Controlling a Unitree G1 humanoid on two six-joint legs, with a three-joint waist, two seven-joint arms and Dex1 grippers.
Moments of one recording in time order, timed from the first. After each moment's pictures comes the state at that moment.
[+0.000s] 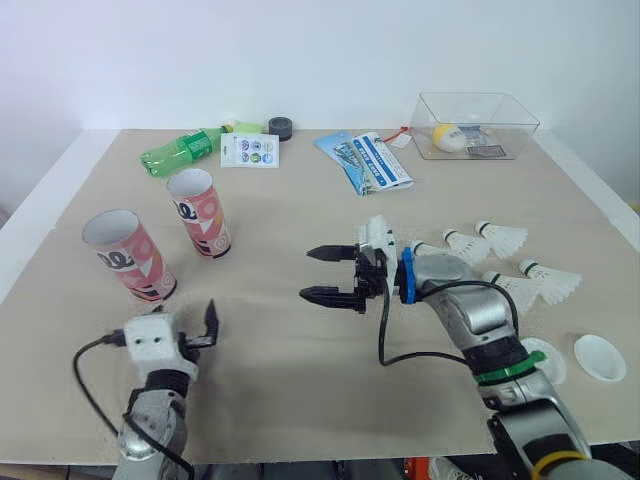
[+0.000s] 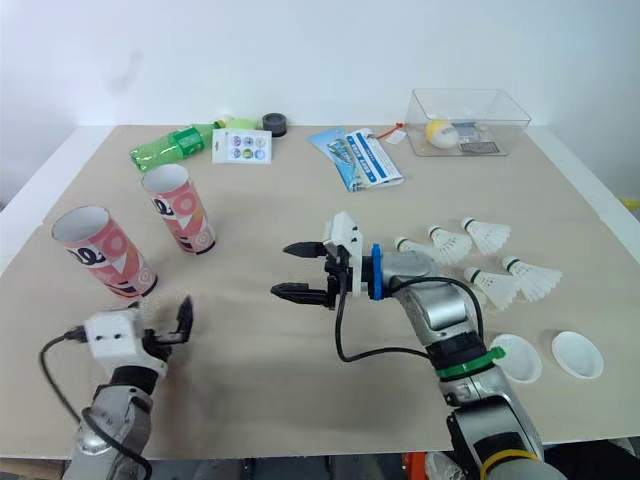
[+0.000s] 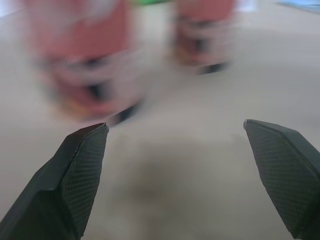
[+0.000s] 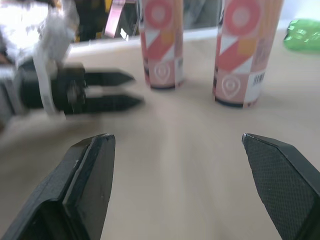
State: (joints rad) left arm 0.37 -0.06 0.12 -0.54 -0.12 0.21 0.04; right arm -0.63 -0.42 0.24 0.17 0.39 0.27 1.16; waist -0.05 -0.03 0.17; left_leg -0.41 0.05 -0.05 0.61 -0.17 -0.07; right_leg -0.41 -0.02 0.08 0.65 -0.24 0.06
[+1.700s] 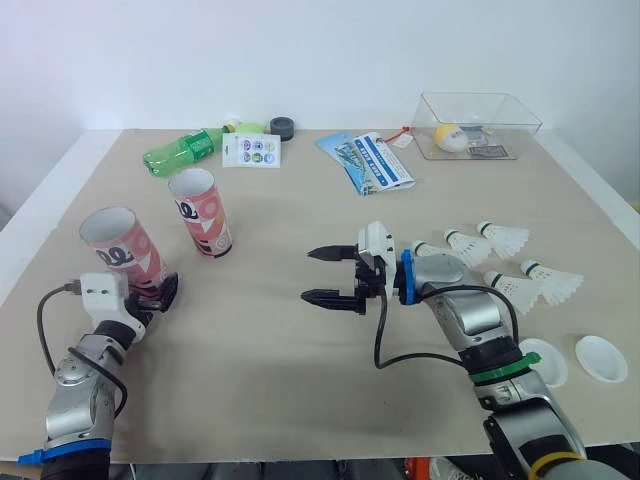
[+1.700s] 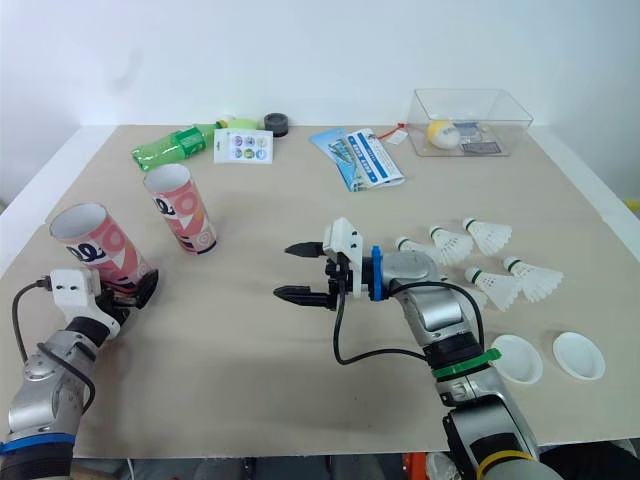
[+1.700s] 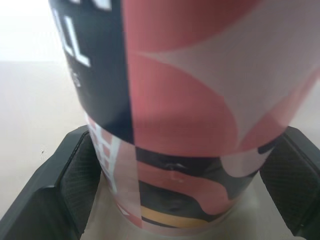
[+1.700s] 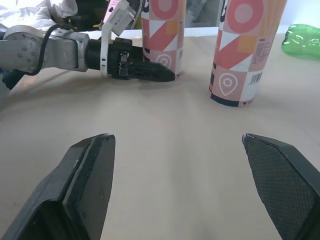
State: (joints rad) left arm -0.07 0.38 0.36 0.08 -0.35 0.15 -0.39; right arm -0.60 -0.41 0.22 0.14 0.35 0.21 1.15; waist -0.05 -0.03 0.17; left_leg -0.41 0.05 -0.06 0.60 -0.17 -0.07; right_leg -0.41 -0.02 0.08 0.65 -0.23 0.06
